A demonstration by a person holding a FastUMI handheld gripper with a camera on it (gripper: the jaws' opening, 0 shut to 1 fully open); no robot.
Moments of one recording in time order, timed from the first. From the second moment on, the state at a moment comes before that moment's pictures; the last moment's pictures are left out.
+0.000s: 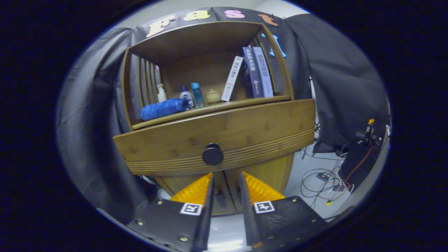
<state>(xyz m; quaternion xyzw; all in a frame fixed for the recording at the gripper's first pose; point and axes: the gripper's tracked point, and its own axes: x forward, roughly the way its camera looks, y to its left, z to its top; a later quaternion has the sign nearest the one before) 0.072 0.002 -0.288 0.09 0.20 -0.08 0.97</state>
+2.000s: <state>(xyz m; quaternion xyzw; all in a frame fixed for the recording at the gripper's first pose) 0.056 0.020 -0.290 0.07 0.24 -0.07 0.97</state>
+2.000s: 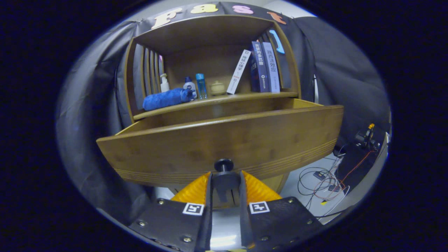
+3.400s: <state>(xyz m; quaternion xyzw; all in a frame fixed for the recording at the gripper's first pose) 0.136 0.036 -0.132 0.03 0.13 -0.05 0.99</state>
